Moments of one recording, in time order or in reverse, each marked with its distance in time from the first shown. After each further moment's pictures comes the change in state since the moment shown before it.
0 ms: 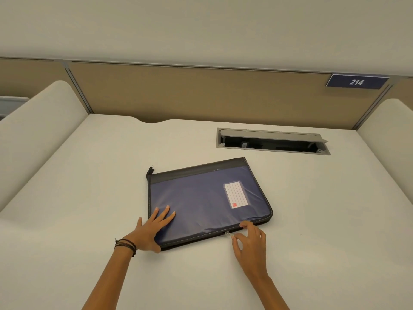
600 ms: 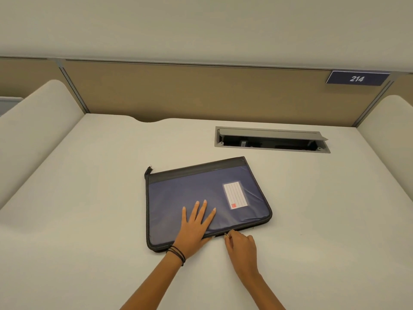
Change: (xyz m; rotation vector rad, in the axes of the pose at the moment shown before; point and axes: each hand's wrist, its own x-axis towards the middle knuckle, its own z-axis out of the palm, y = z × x) left_hand 0.076 0.093 0.044 0.137 0.426 0.088; right_hand 0.007 -0.027 0.004 -0.060 -0.062 -0.100
